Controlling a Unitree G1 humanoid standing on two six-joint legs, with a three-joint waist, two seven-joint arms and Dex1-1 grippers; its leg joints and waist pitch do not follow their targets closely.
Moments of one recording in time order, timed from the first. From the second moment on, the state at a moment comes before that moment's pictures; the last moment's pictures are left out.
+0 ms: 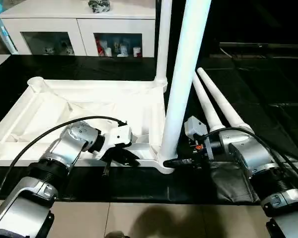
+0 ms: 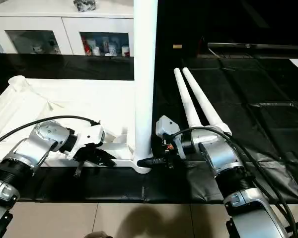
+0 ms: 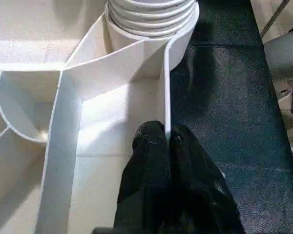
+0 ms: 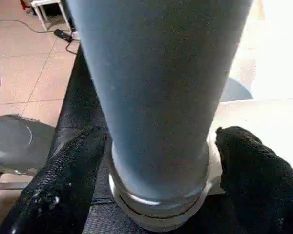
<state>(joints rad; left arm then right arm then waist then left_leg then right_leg) -0.65 0.47 -0.37 0.64 0.04 -0.01 -1.42 -0.58 -0.38 0.25 0.54 0.11 0.14 1.36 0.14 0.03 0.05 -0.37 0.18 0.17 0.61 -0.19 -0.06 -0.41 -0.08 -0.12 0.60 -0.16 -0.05</state>
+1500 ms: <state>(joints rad) -0.67 0.27 -0.19 0.52 0.08 0.56 -0.87 -0.69 0.00 0.04 0.73 0.03 0.23 0.46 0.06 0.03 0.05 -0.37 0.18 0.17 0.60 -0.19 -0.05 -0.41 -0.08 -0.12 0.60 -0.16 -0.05</state>
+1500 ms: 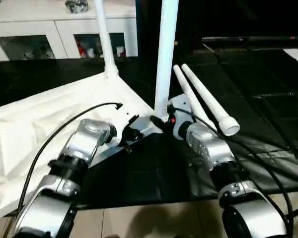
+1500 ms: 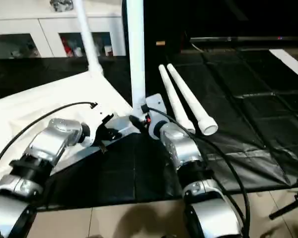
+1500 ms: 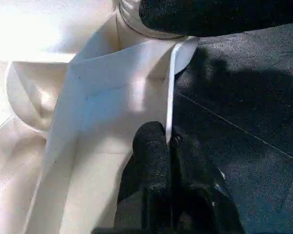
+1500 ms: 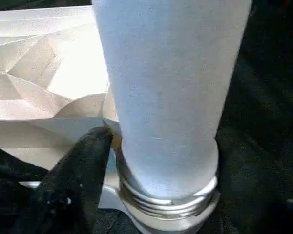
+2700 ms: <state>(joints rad) -0.64 0.52 -0.38 0.56 0.07 0.04 -1.41 -0.51 -0.41 0.25 0.43 0.16 0.20 1.34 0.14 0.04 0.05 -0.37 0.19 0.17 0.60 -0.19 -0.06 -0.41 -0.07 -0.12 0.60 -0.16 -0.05</state>
